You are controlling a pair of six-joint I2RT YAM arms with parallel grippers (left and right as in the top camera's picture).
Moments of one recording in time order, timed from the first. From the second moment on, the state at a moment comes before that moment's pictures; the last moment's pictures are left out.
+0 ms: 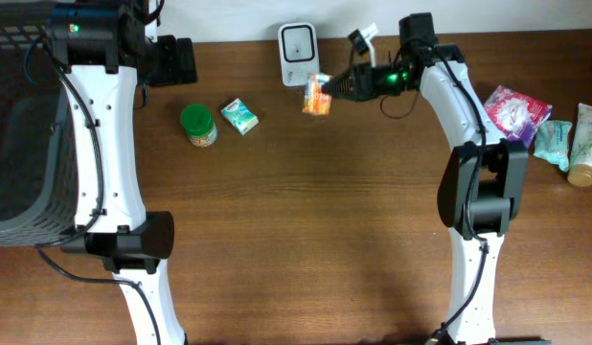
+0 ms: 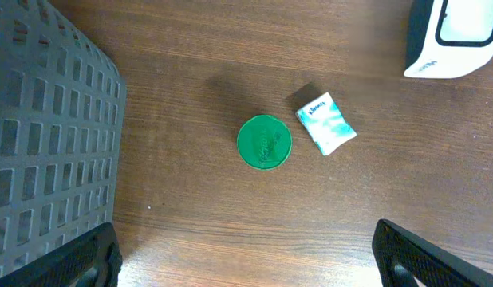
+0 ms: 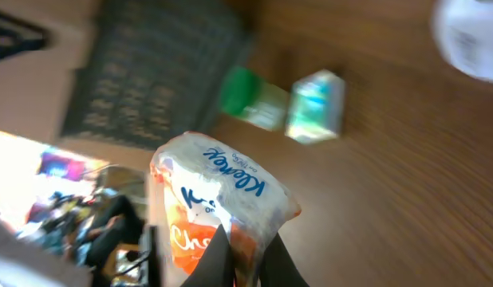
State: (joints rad) left arm -0.07 2.20 2.80 -1.69 -0.11 -0.16; right arm 0.08 2.39 2.12 -0.91 -1.15 -0.11
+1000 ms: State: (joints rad) left arm -0.07 2.20 2.80 -1.69 -0.11 -0.16; right arm 0.39 2.52 2.32 -0.34 0.28 -0.52
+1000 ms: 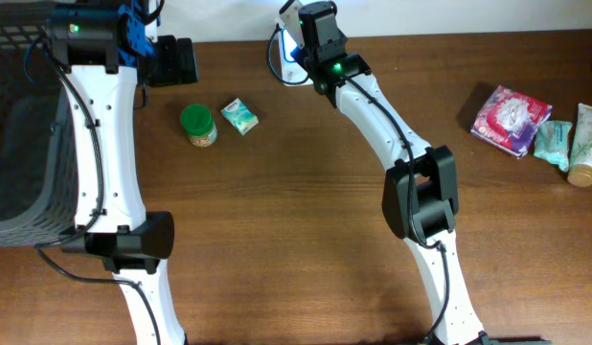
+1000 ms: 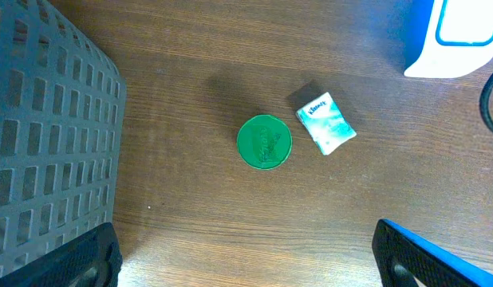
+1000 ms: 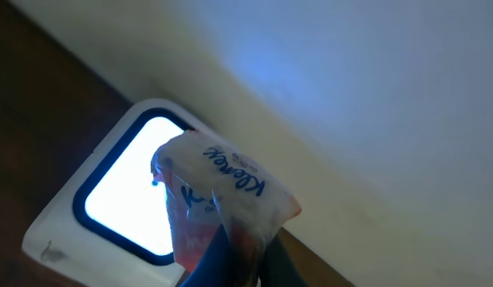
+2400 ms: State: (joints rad) left arm -0.07 2.20 2.80 -1.69 -0.11 -0.16; right arm -0.52 2.07 2.19 -1.24 0.15 0.30
